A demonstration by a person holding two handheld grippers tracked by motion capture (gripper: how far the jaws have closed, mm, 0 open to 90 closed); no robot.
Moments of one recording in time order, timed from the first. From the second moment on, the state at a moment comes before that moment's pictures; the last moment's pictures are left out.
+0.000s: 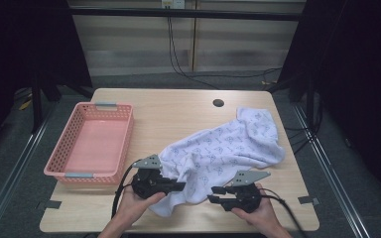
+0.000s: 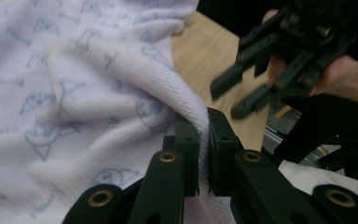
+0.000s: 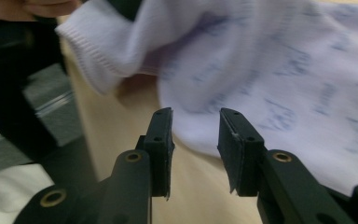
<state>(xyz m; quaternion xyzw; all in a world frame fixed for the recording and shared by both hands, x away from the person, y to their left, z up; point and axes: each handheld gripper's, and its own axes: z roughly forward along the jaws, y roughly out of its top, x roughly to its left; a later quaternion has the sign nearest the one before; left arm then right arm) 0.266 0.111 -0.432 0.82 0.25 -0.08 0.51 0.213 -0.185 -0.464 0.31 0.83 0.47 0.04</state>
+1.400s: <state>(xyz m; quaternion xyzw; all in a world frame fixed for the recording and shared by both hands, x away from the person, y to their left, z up) 0.272 0.156 -0.492 0.88 0.31 0.03 0.36 0.305 -0.274 -0.477 0.44 0.80 0.39 0.09</state>
